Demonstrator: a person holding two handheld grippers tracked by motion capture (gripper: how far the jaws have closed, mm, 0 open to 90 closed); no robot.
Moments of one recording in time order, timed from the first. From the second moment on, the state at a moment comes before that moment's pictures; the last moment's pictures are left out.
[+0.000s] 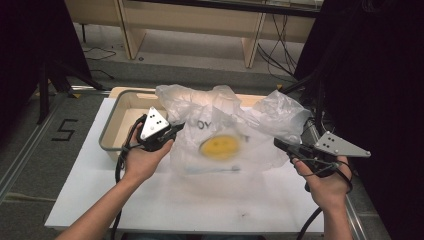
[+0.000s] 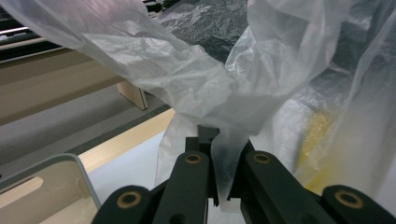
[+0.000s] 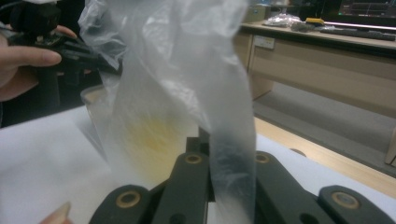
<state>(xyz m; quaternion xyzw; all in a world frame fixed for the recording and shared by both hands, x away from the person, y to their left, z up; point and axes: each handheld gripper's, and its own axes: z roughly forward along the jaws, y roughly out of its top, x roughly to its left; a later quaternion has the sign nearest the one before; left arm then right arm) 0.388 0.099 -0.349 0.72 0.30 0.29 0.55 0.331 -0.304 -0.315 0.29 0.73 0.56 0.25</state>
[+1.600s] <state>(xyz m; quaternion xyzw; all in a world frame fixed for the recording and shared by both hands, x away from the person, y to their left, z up) 0.405 0.100 -0.373 0.73 0.35 0.28 0.51 0.372 -0.305 -0.370 0.42 0.71 0.48 0.30</state>
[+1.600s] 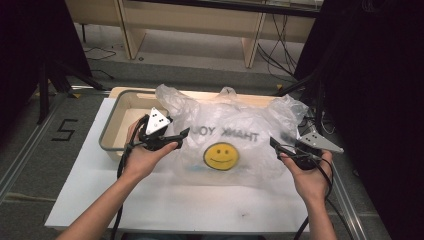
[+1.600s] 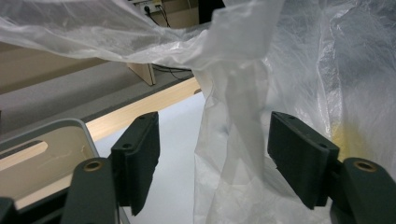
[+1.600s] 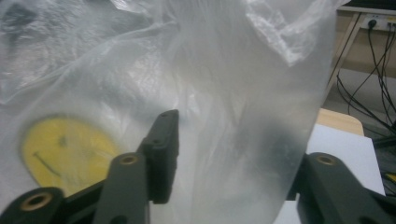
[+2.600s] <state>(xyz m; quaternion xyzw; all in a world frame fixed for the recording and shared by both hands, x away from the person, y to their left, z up) 0.371 0.104 -0.383 0.77 0.34 0.21 0.50 0.376 -0.301 -0.374 0.44 0.70 0.48 0.29</state>
